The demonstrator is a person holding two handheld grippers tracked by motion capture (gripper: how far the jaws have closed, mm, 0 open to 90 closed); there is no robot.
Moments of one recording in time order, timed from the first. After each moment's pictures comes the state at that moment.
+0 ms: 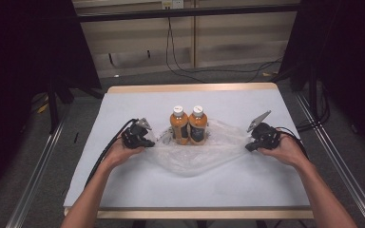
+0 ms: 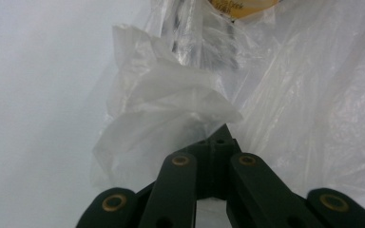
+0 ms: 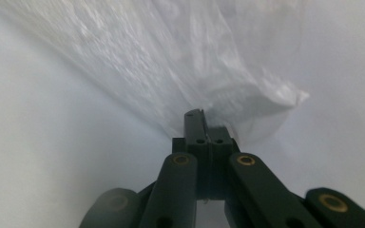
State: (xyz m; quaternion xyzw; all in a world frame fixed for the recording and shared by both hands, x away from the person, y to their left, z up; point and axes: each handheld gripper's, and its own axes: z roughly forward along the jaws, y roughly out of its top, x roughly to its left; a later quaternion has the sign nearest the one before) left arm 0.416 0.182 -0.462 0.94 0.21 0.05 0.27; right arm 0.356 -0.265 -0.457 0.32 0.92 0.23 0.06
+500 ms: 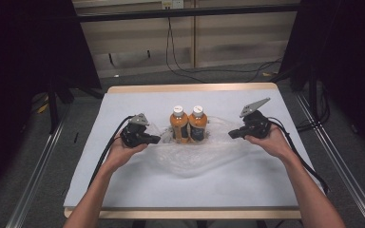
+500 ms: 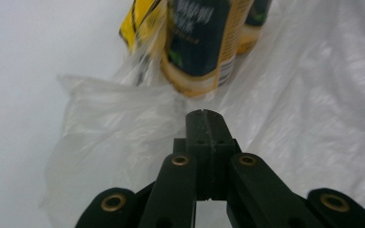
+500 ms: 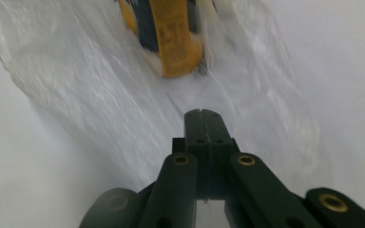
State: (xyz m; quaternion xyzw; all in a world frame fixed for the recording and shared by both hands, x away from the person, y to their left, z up) left arm 0.398 0.176 -0.432 0.90 0.21 0.05 0.39; right arm 0.373 -0.233 -0.419 0.29 0.88 0.36 0.07
